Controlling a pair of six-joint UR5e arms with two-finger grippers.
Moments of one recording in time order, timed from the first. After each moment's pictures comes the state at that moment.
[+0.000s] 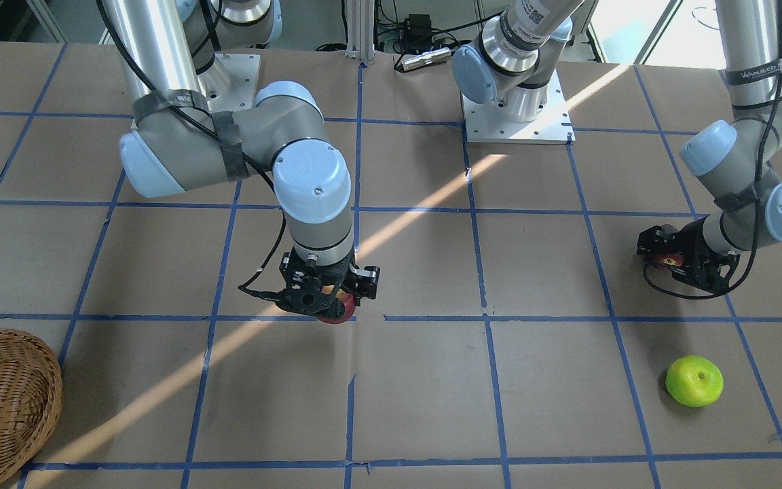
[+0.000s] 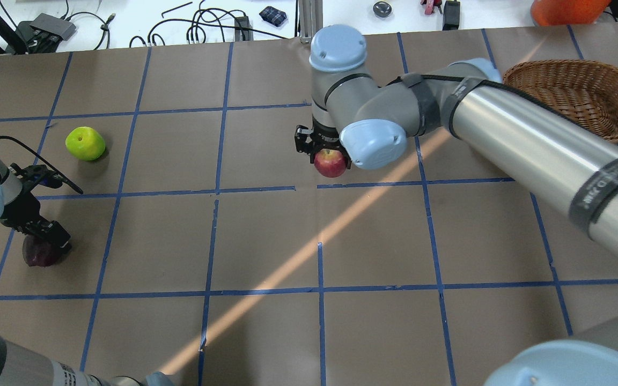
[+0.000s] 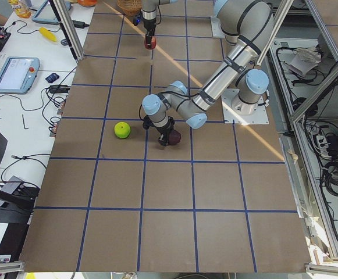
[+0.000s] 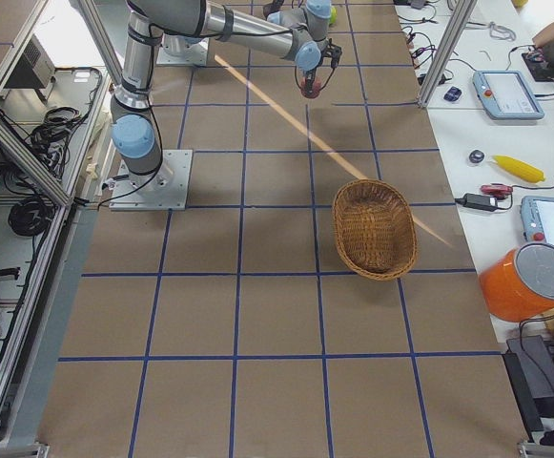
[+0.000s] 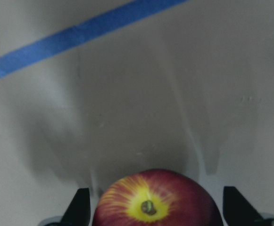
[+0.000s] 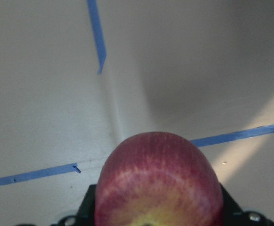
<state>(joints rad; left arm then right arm) -0.91 -1.95 -1.96 -1.04 1.74 0.98 1.86 -1.15 1.58 -2.02 -1.54 0.49</state>
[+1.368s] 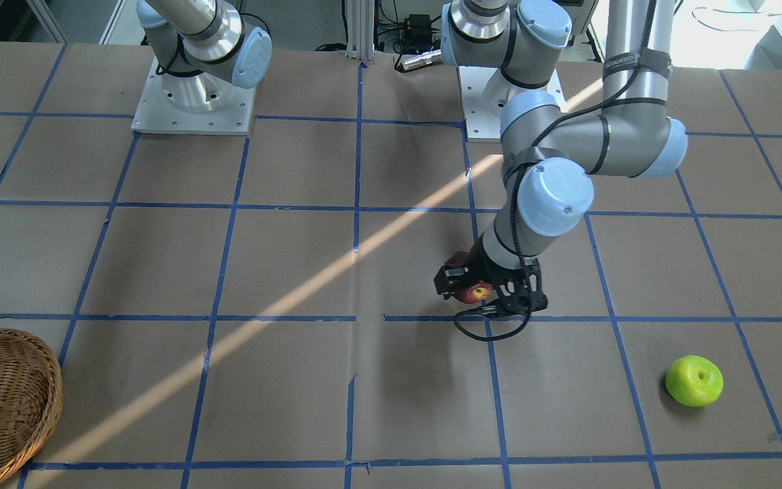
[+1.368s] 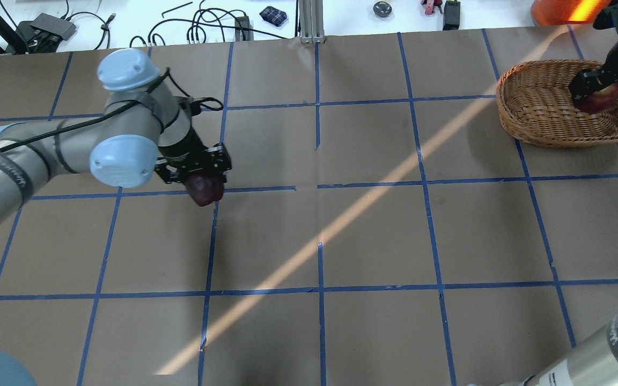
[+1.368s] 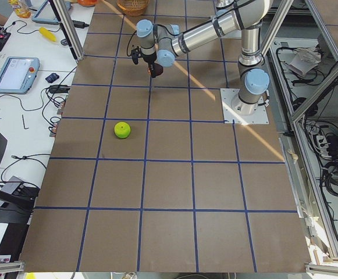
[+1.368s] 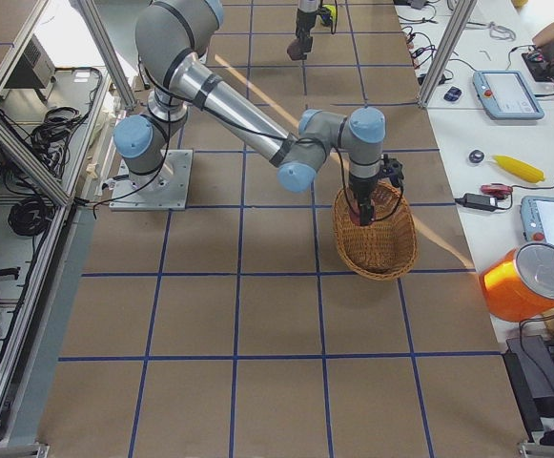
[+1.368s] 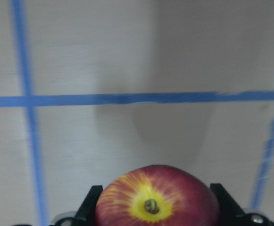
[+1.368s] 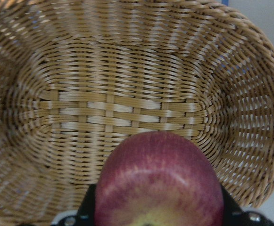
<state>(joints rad) -1.67 -1.91 -1.83 -1.00 1.42 -0.34 1.05 -1.07 1.53 -2.26 -1.63 -0.62</state>
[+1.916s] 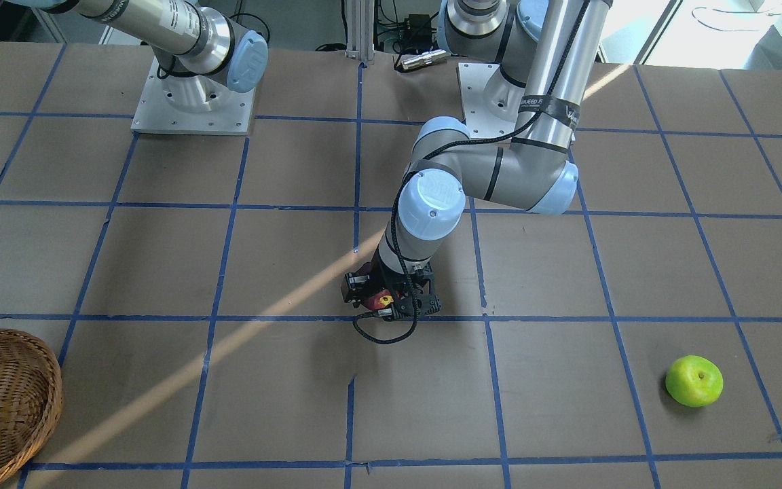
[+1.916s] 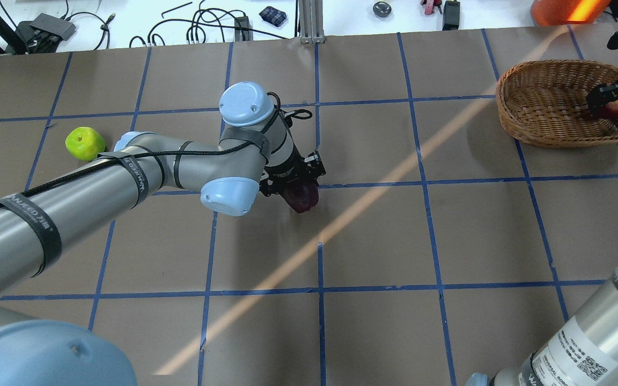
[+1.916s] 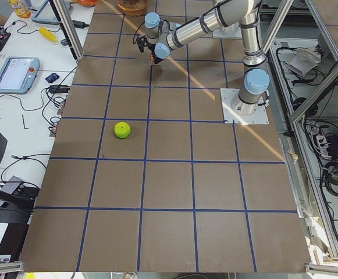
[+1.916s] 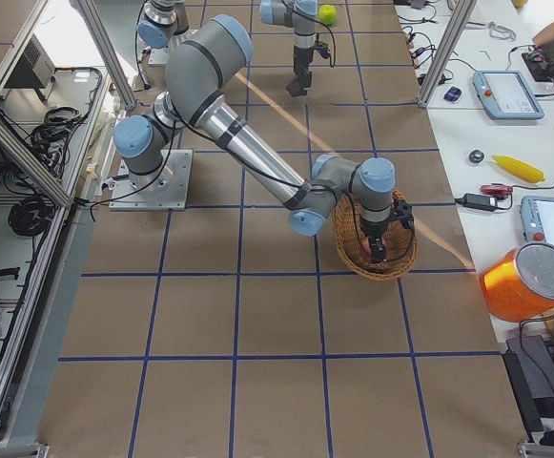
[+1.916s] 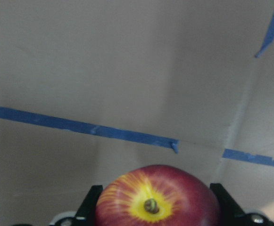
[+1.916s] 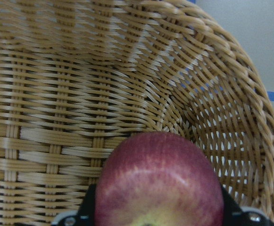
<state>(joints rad) -1.85 -2.05 -1.81 -0.80 1.38 -0.55 1.00 -0.89 1.42 -2.34 -1.62 -0.69</state>
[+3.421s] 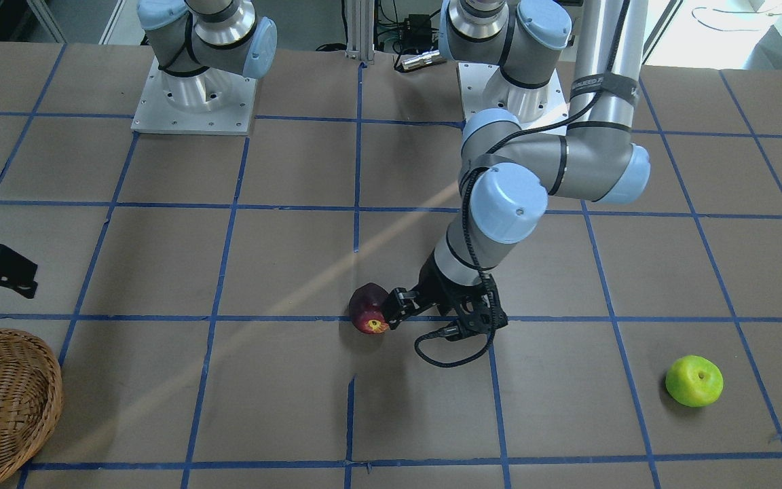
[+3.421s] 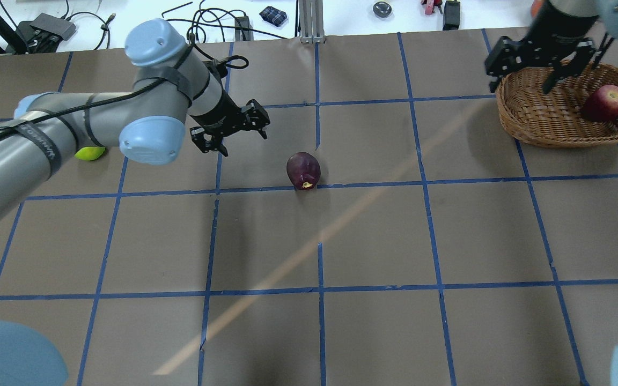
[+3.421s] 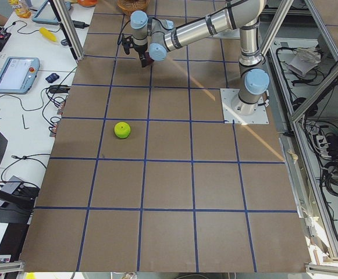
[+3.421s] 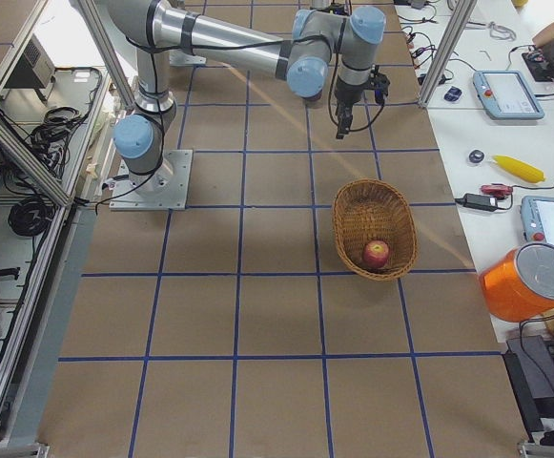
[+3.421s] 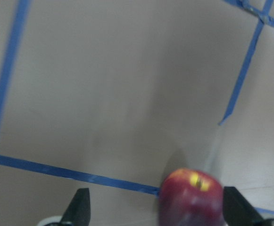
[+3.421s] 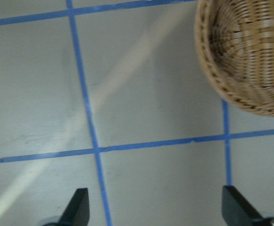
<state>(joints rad) -1.58 -1.92 -1.71 -1.02 1.36 -0.27 1.45 -1.30 1.44 -1.66 -1.55 0.01</state>
